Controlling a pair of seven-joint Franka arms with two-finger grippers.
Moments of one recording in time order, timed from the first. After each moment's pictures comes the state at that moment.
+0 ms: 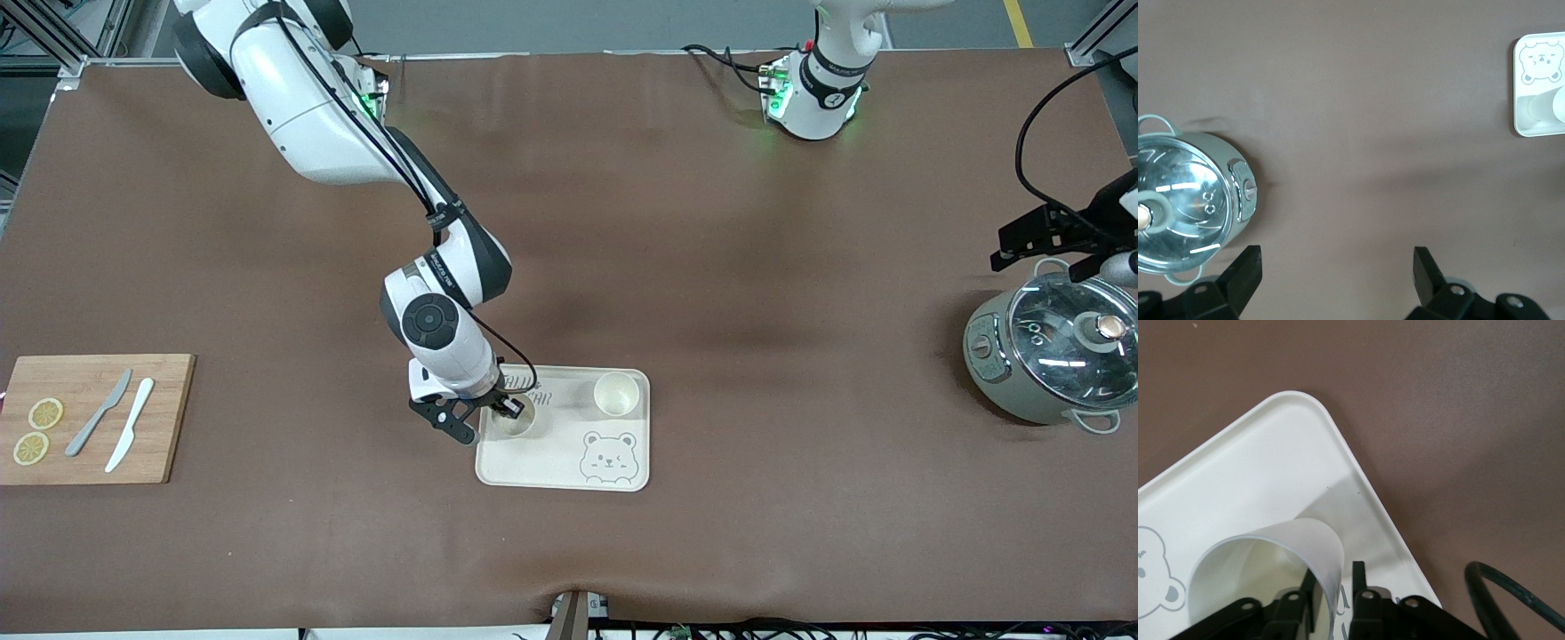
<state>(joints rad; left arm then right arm) -0.03 0.02 0.08 -1.60 -0.07 1.65 0.19 0.48 0.85 0.07 -1.36 -0.02 2.36 1.12</state>
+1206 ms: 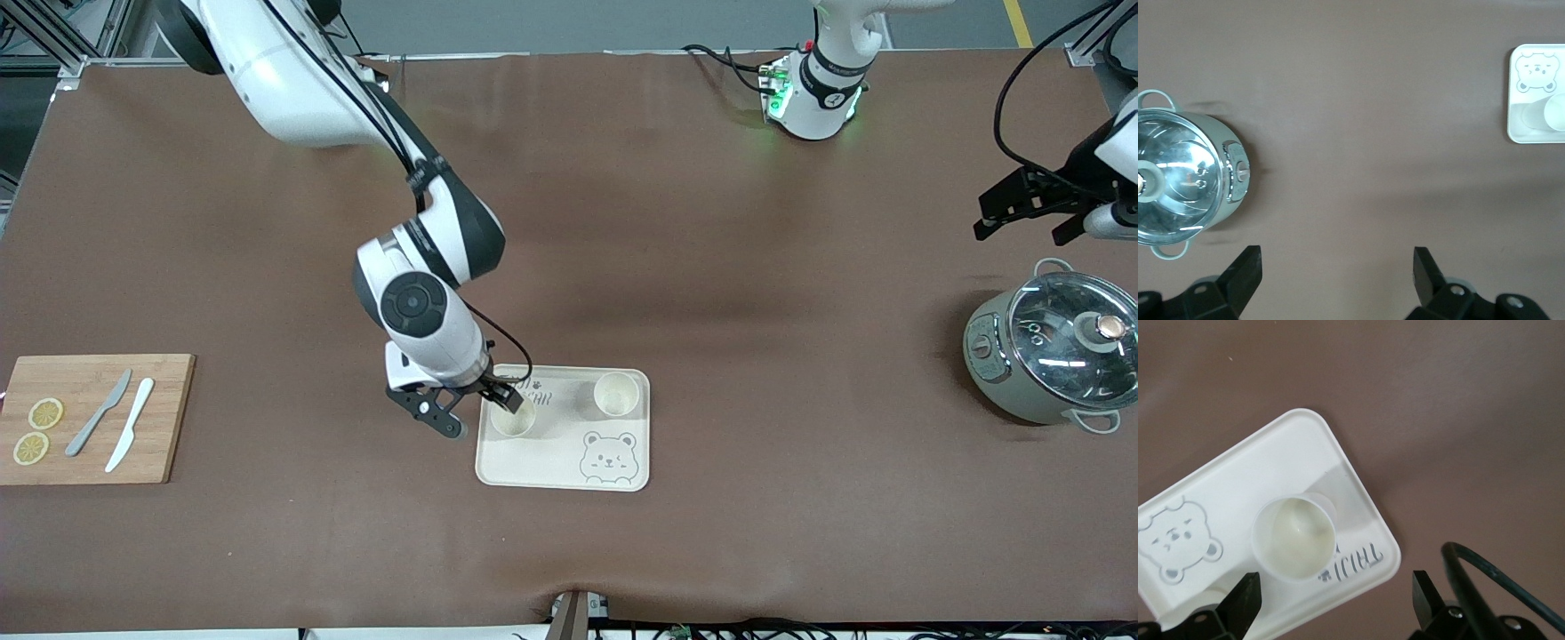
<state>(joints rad) -0.05 -0.11 0.04 -1.74 -0.05 1.71 0.05 0.48 0.70 0.07 -1.23 -0.02 1.98 1.10</state>
